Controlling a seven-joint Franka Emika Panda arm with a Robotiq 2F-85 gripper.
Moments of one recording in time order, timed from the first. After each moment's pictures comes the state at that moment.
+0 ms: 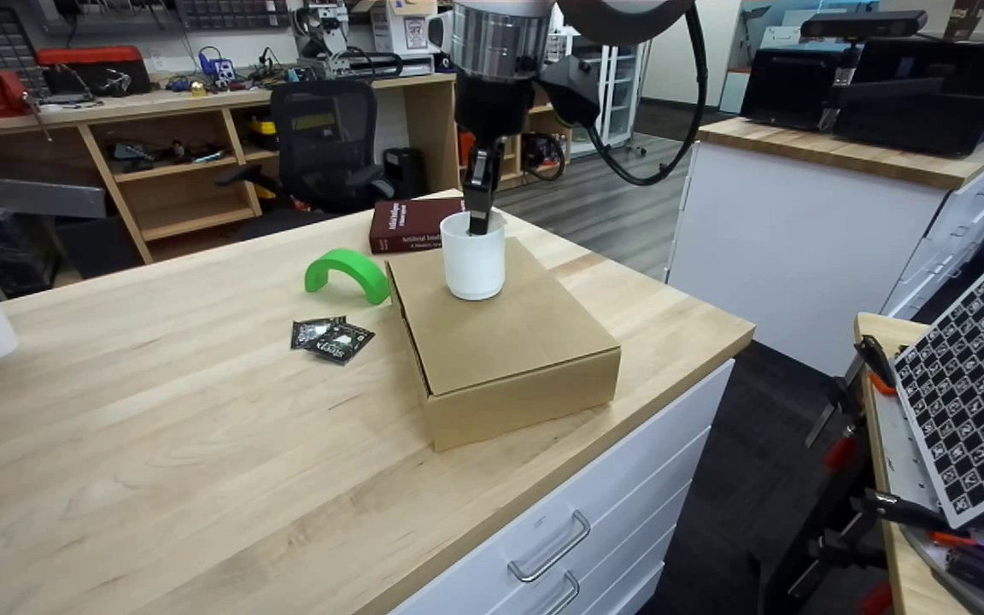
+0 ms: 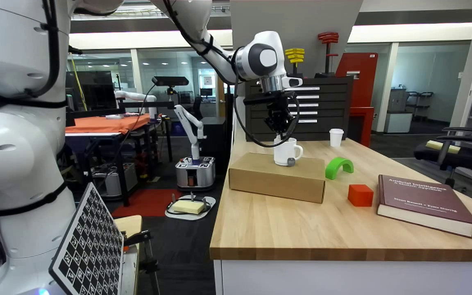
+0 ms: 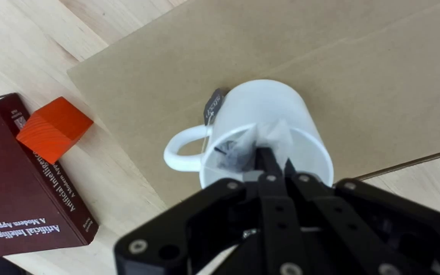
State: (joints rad) arm 0.13 0.26 0.15 -1.85 -0.19 2.29 0.02
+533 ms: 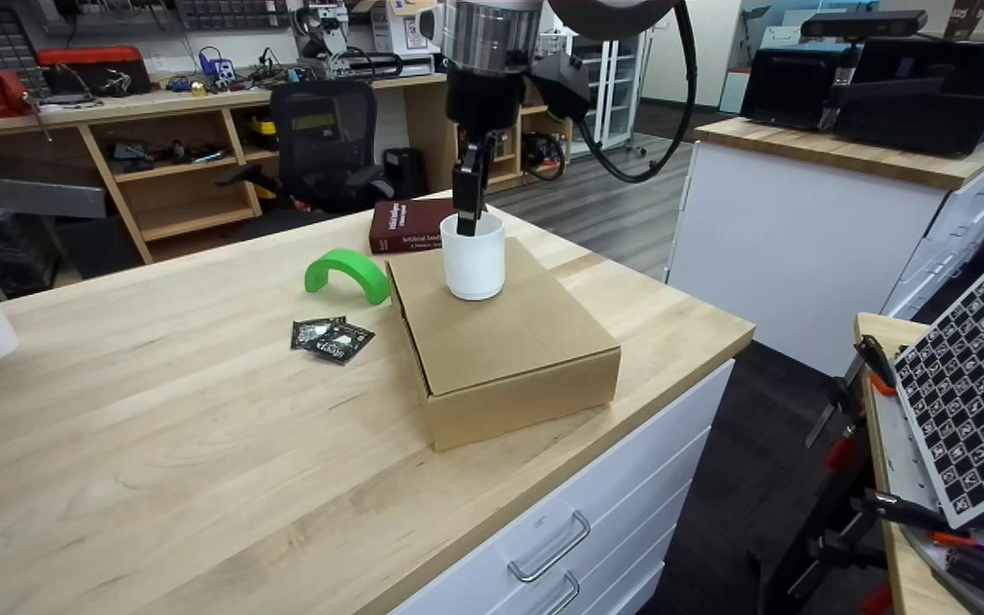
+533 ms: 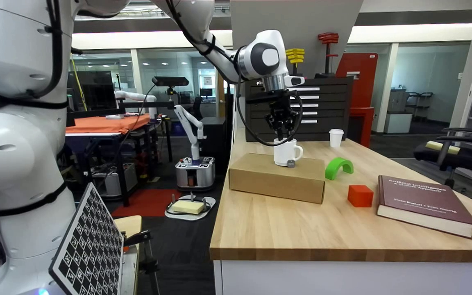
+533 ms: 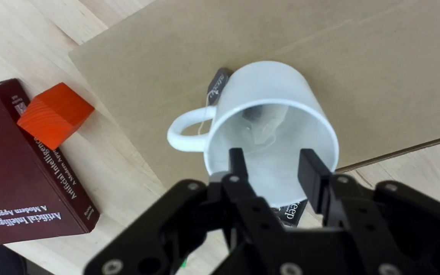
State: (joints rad) arm 0.13 0.28 0.15 -1.81 -0.19 2.29 0.02
